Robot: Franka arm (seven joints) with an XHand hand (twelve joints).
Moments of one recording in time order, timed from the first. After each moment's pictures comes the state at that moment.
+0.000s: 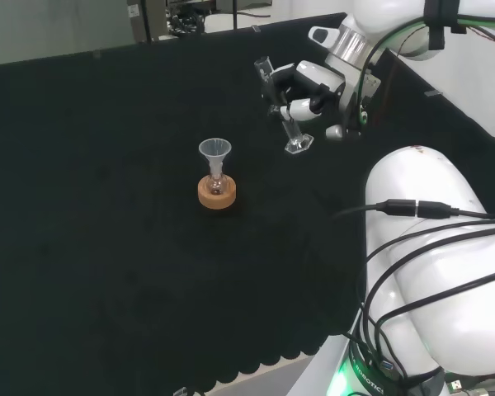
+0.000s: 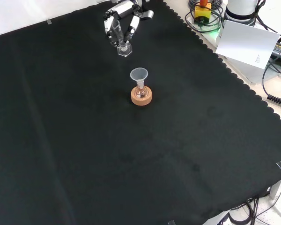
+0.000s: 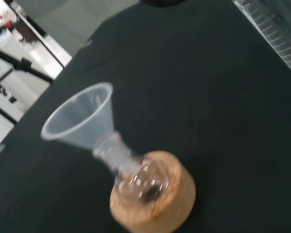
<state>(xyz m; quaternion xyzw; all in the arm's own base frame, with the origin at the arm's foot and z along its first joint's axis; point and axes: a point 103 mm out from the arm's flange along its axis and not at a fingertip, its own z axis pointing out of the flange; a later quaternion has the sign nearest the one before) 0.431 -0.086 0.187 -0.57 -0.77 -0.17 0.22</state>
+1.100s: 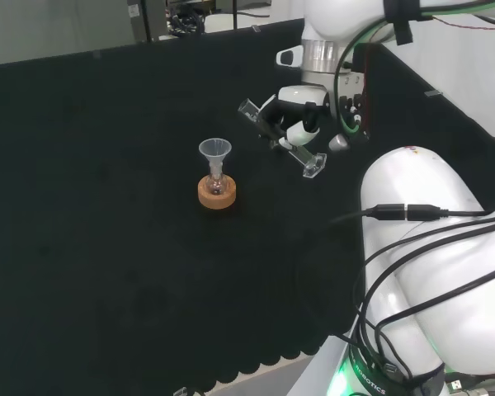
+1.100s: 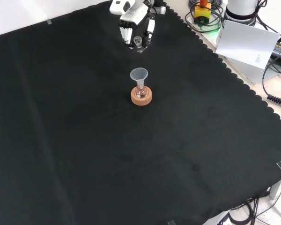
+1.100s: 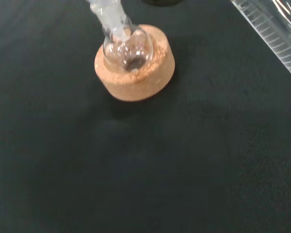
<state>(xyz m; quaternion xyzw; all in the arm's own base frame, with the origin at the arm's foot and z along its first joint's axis) 0.387 -0.066 0.185 -0.55 -0.81 0.04 0.21</state>
